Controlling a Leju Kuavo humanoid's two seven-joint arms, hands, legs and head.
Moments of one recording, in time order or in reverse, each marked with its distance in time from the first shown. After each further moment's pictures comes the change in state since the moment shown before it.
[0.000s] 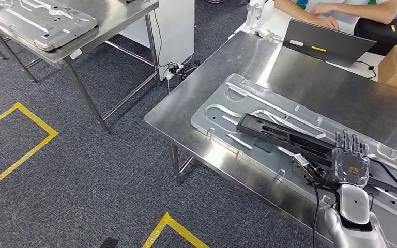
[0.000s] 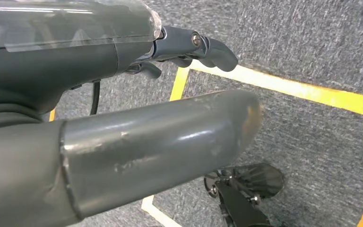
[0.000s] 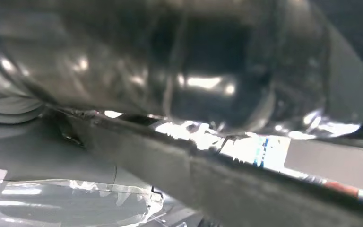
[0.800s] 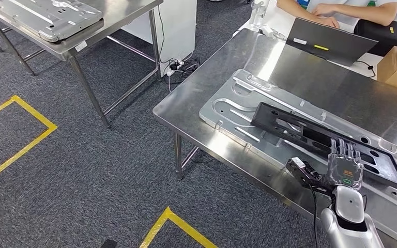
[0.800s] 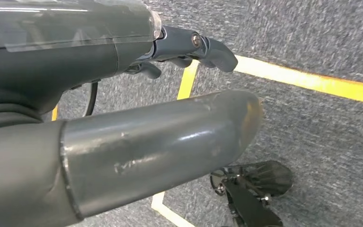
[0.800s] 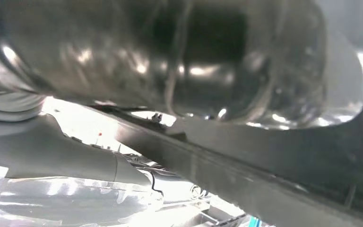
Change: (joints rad) left arm 0.003 0.002 0.006 0.000 0.001 -0.022 -0.003; right arm -0.022 0.021 0.004 0.065 -0.013 0.037 0.010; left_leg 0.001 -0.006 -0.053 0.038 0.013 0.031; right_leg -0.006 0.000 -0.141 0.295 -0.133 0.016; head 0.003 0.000
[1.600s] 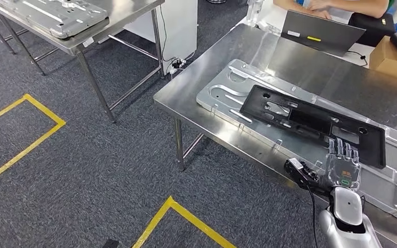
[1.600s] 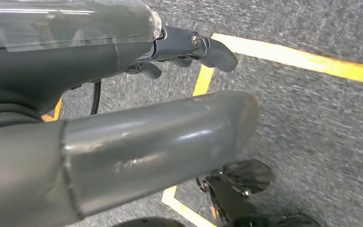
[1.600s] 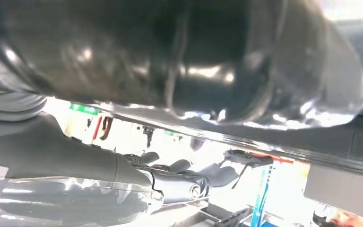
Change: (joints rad) left arm -0.007 -0.004 0.020 0.000 -0.001 0.001 0.003; right arm 0.026 0.002 0.015 -0.038 0.002 -0.018 0.004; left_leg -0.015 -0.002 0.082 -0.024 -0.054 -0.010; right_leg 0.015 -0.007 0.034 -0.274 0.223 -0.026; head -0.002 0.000
